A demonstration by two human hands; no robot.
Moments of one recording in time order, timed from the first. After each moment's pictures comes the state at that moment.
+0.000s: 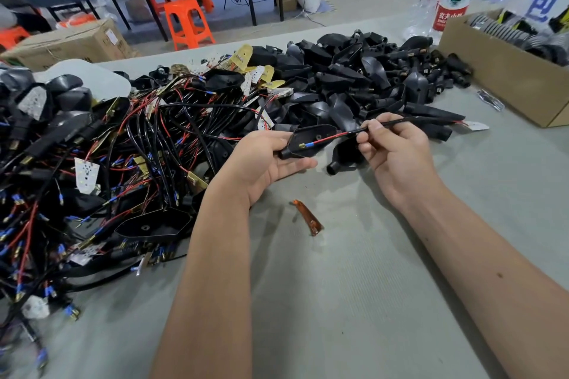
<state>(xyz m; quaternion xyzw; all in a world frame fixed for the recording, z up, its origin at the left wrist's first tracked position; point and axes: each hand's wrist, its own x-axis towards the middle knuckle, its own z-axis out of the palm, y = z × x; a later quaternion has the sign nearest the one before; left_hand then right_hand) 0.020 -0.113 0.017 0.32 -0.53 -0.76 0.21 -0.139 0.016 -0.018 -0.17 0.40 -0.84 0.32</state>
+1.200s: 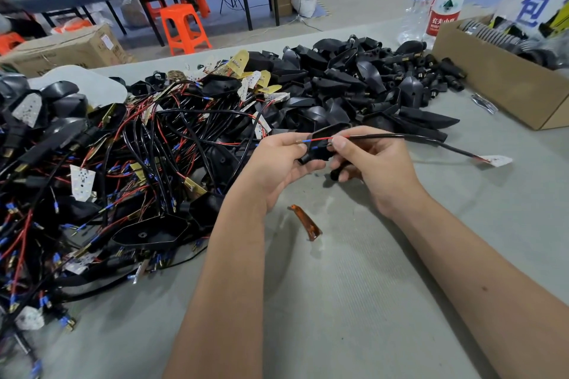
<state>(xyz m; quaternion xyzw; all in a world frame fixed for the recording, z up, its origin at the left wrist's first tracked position) -0.001 -0.102 0.006 0.31 -0.55 -0.74 0.23 -0.121 0.019 -0.018 -0.35 0.51 -0.74 0.28</state>
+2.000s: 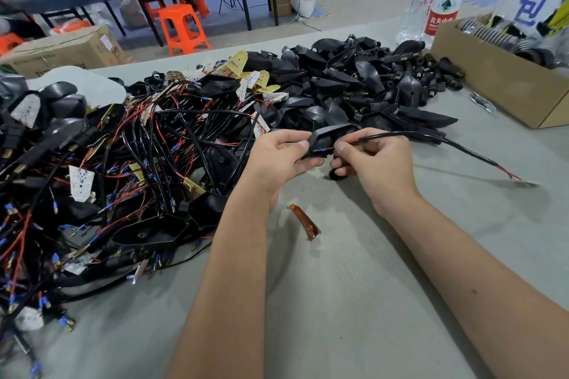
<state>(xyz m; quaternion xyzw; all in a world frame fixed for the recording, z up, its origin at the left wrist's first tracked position) -0.001 -0.097 0.007 0.33 -0.57 -0.70 0.27 -0.123 0.012 -0.028 -0.28 0.59 -0.73 0.20</state>
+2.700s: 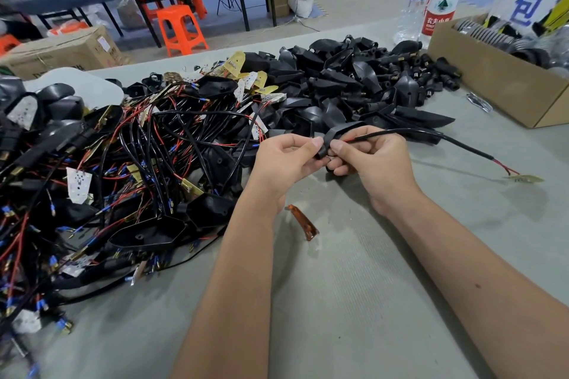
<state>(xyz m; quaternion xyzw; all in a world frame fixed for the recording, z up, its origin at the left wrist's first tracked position) -0.007 -0.089 -0.001 0.32 -0.57 -0.71 0.28 -0.126 0.014 -0.025 -0.29 0.54 -0.75 0.26</state>
